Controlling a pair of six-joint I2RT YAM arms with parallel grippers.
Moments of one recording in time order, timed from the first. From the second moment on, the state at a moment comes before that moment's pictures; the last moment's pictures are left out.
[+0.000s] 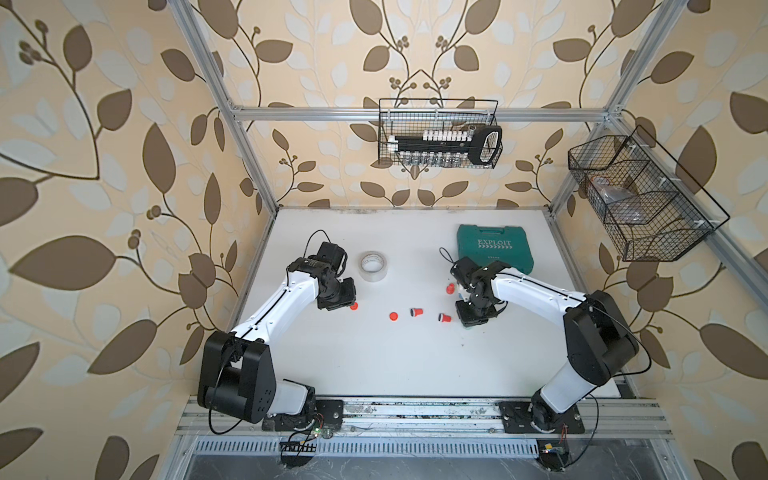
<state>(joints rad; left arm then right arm) -0.22 1.38 1.03 -0.92 0.18 -0.44 0.49 1.67 1.10 -1.00 0.01 0.36</state>
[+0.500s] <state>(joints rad) -0.22 1.38 1.03 -0.92 0.18 -0.44 0.38 1.75 1.11 -0.99 0.00 0.26</state>
